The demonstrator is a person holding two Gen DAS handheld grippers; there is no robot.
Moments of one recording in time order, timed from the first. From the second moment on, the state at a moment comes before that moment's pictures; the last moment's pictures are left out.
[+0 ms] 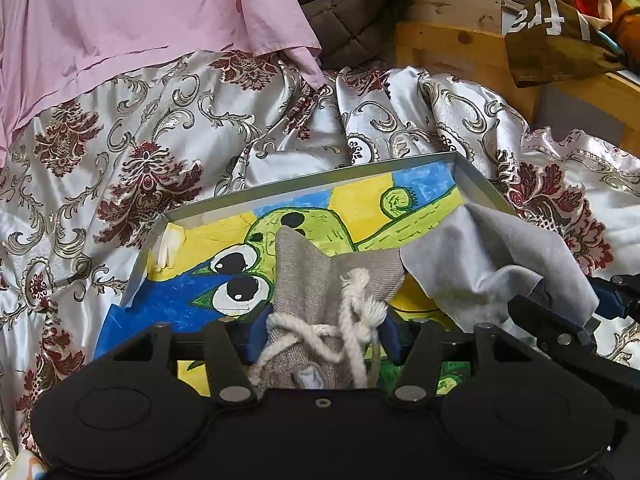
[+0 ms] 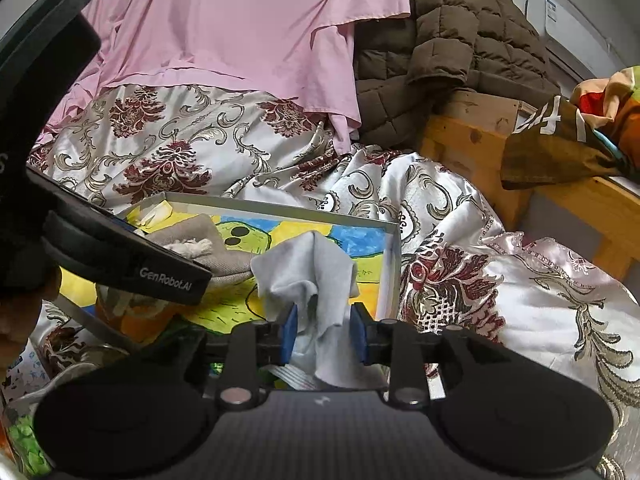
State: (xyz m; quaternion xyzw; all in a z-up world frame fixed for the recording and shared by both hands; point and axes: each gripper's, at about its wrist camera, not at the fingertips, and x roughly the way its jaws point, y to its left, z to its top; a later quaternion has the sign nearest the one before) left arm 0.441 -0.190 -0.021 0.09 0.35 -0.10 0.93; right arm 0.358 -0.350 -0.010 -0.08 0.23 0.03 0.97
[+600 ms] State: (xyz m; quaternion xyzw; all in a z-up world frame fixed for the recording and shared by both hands) left arm 0.427 -0.179 -0.005 0.11 0.33 -0.10 0.93; right arm 0.349 -0.359 -0.002 -0.06 0.21 0.02 0.97
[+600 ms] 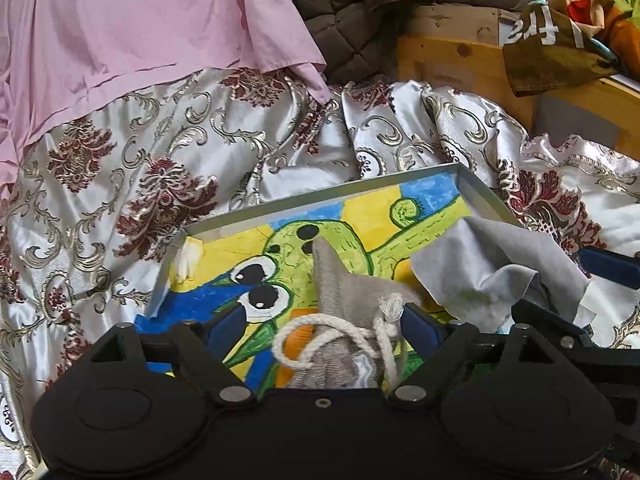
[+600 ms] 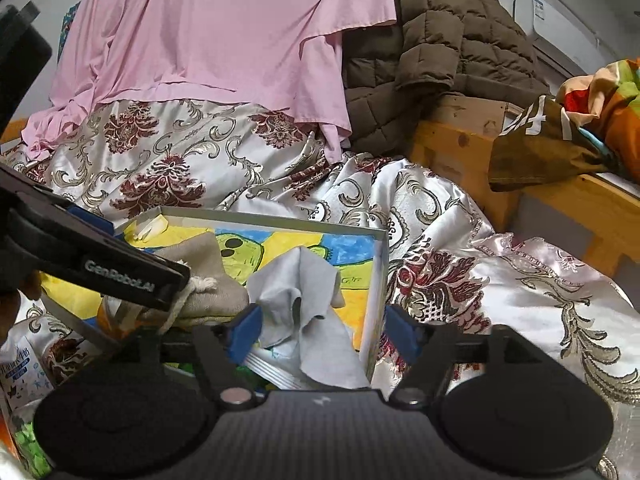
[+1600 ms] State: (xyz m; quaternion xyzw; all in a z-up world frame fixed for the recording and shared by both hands) left arm 0.385 -0.149 0.022 0.10 0.26 -0.09 0.96; right arm 0.322 -0.369 0.023 -0.01 0.18 0.02 0.98
